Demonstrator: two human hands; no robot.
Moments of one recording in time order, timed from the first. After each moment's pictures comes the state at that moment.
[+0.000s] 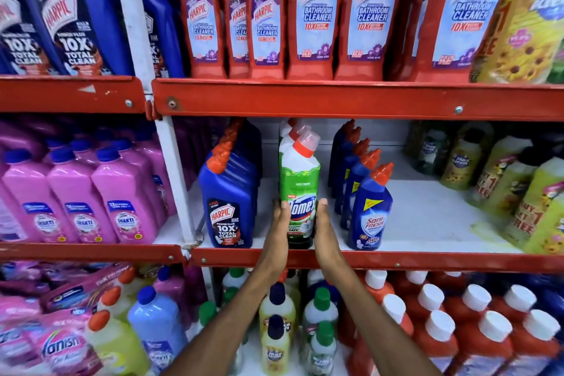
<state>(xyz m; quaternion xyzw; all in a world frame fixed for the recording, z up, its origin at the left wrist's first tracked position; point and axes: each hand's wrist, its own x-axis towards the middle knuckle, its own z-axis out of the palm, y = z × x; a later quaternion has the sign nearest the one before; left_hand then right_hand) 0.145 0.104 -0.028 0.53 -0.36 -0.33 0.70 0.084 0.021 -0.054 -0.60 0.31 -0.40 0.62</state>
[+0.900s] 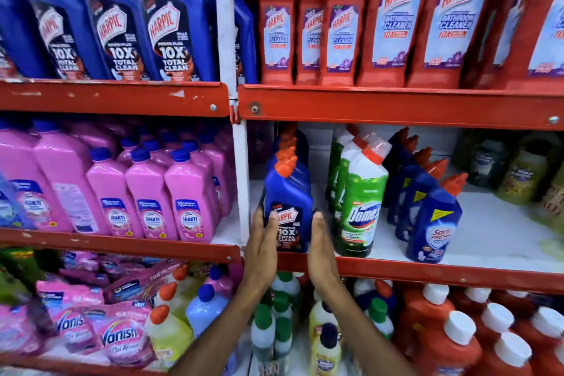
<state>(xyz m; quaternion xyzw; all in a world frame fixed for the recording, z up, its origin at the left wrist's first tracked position) 0.261 0.175 -0.056 0.62 -0.34 -0.17 0.69 0.171 0.110 -0.052 -0.65 0.32 -0.40 0.57</state>
